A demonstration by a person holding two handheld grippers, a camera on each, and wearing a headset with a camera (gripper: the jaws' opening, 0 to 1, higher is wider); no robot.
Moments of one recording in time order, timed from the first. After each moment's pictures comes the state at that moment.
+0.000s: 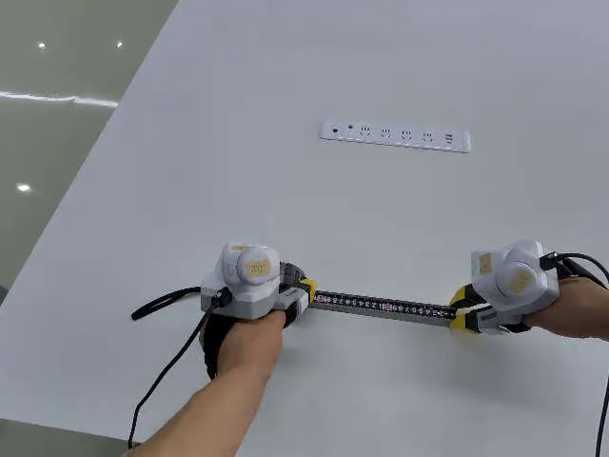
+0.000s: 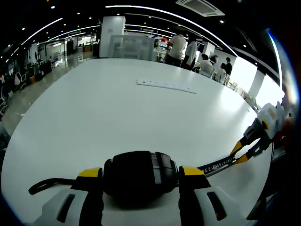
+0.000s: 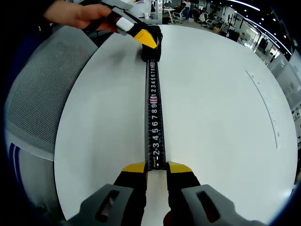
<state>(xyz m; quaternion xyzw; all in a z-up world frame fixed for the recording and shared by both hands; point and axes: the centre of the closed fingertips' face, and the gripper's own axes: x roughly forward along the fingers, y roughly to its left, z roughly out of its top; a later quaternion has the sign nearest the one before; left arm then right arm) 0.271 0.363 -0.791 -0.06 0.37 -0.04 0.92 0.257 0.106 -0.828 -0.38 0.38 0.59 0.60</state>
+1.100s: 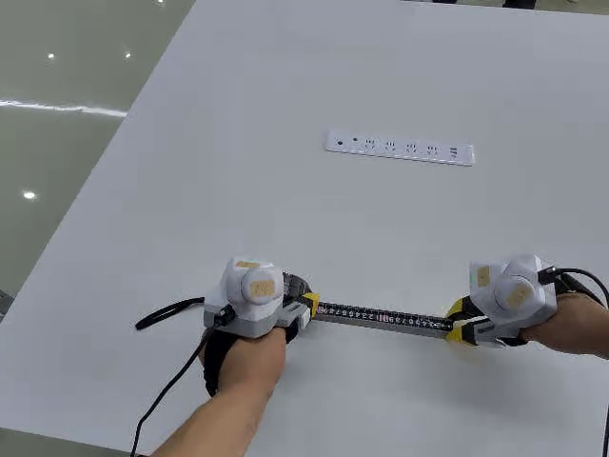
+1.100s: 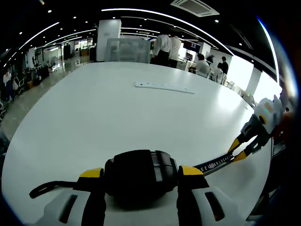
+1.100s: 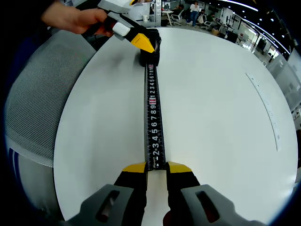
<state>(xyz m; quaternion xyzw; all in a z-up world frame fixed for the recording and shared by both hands) 0.271 0.363 -0.790 -0.05 0.36 -0.05 0.93 0.258 0.118 -0.826 -0.37 0.38 0.59 0.61</state>
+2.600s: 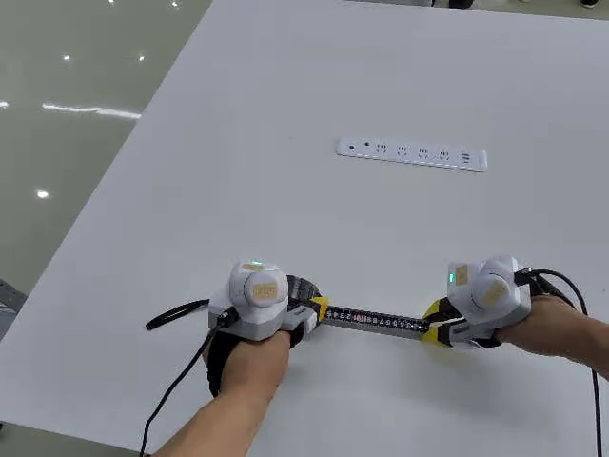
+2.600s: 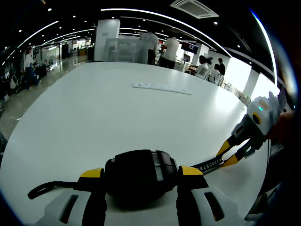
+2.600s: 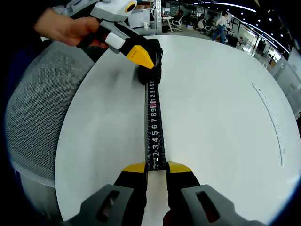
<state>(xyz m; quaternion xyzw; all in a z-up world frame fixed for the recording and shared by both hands) 0.270 0.364 -0.789 -0.06 0.36 -0.07 0.93 0.258 0.171 -0.827 -0.34 0.36 0.61 0.62</state>
